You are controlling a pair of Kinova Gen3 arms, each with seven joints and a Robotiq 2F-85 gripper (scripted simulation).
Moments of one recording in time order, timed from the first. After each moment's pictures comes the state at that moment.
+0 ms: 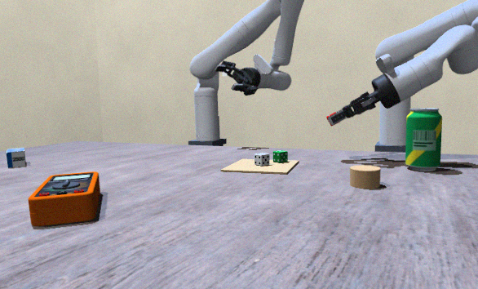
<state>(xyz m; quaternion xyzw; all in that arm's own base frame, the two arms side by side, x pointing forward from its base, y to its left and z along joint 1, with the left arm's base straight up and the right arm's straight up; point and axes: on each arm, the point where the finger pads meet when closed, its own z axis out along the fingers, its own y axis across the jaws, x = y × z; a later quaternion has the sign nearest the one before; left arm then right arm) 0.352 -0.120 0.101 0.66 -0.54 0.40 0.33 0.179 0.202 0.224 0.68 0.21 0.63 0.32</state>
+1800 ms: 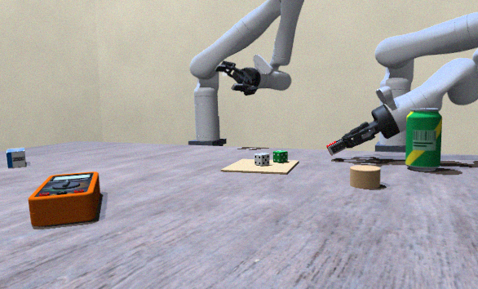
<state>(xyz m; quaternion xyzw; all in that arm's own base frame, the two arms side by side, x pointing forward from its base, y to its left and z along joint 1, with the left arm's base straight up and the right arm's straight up) 0.352 -0.120 0.032 0.66 -0.54 0.40 0.33 0.179 0.202 0.224 0.68 0.21 0.63 0.32</state>
